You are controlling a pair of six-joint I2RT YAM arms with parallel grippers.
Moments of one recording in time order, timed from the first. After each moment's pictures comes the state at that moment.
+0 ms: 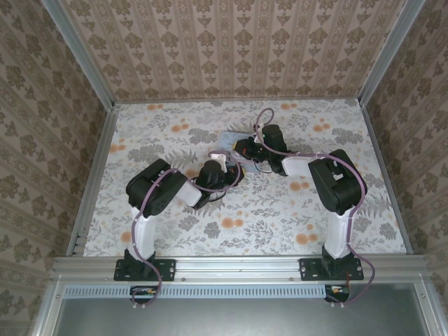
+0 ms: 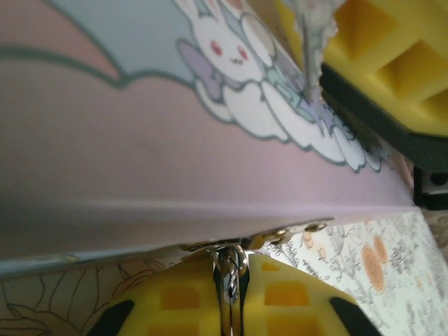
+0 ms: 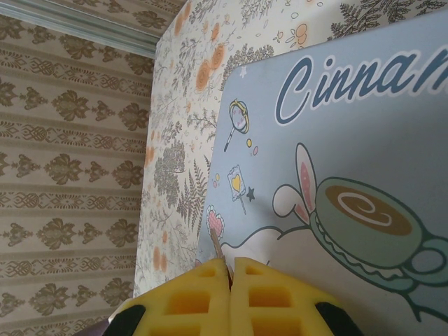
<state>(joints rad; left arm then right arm) -0.74 2.05 0.75 0.94 0.21 -0.80 0.40 1.96 1.07 0.44 -0.50 0.96</state>
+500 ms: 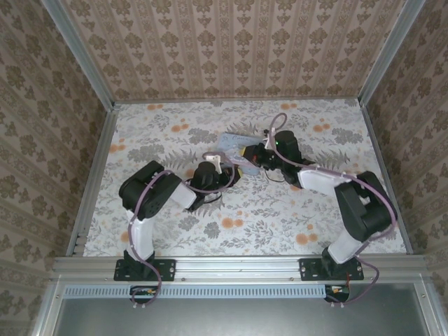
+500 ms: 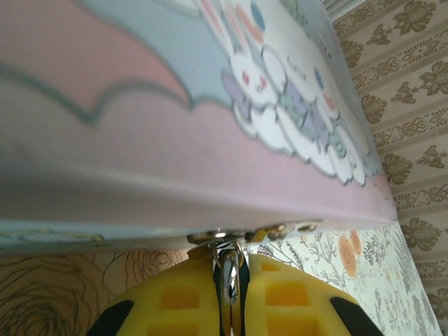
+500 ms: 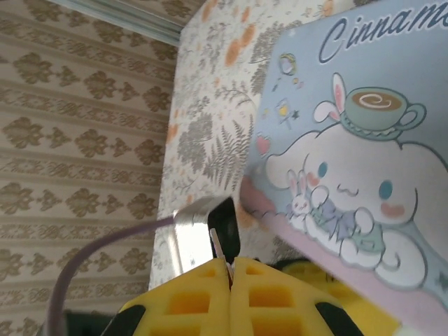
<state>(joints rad) -0.72 1.97 0.67 0.94 0.25 -0.86 0.40 1.60 0.82 0.37 -0.51 0.94</state>
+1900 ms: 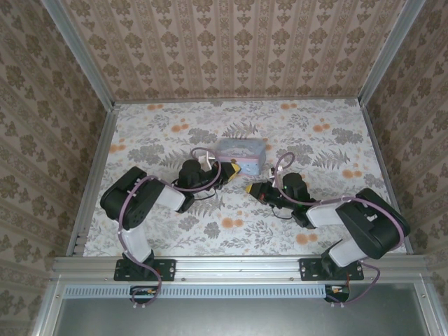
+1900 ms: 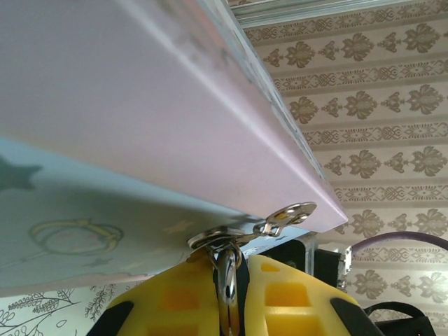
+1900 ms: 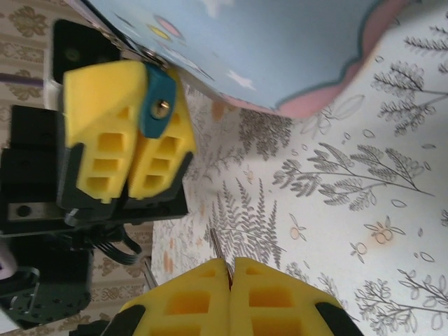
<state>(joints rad) -0.65 1.81 0.57 1.08 0.51 -1.35 0.52 1.48 0.32 0.80 -0.45 1.10</state>
